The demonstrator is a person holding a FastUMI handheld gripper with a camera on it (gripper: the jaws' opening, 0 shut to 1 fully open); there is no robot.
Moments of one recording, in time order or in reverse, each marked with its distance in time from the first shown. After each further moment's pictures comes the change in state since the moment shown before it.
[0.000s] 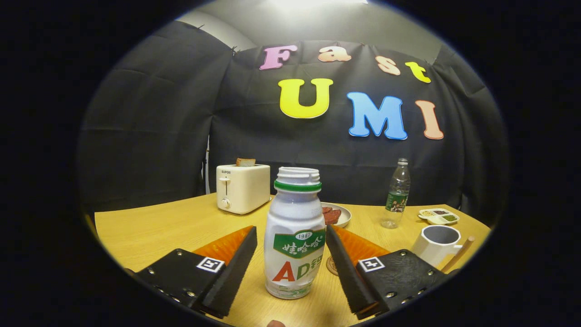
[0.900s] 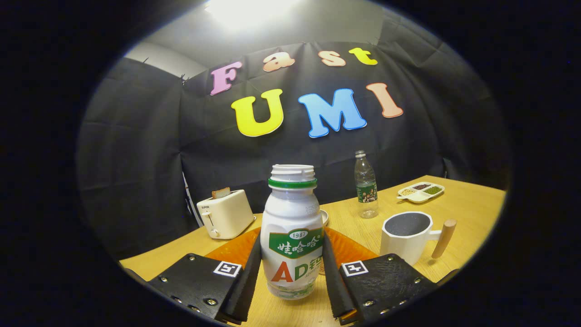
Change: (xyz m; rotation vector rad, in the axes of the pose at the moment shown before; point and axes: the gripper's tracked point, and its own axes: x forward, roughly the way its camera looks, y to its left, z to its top) arm -0.035 -0.061 0.029 0.346 -0.070 -0.134
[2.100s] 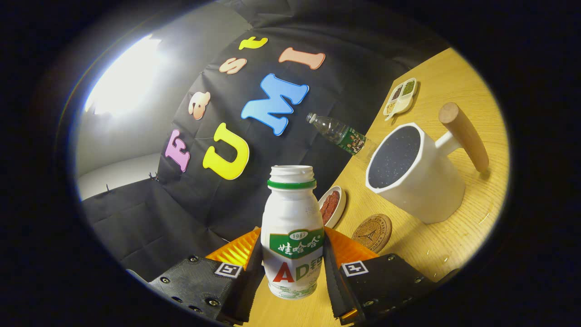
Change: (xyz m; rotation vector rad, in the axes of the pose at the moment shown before) arm 0.019 -0.026 -0.005 0.762 -0.001 0.116
